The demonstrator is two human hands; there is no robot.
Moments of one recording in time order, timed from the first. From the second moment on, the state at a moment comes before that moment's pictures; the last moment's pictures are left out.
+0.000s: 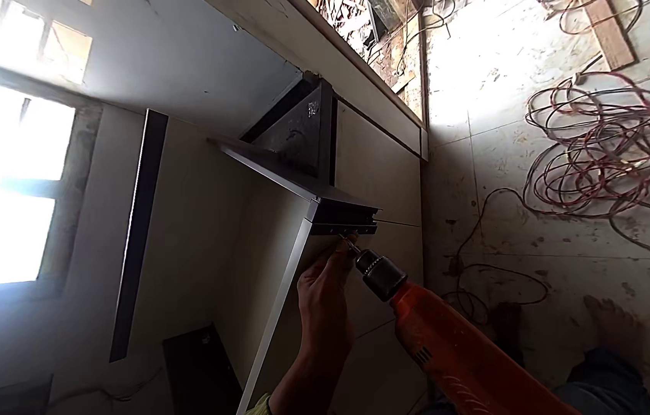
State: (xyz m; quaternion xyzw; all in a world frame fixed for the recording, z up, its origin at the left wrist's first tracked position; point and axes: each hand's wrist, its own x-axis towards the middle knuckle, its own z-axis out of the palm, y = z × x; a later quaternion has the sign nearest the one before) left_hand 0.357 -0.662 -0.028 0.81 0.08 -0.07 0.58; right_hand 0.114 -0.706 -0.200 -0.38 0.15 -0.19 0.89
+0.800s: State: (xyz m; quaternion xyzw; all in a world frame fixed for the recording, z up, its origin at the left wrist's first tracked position) left_hand 0.355 -0.616 0.015 0.92 -0.32 0.16 0.15; right_hand 0.135 -0.733 -0.174 -0.37 0.18 -0.11 0.91
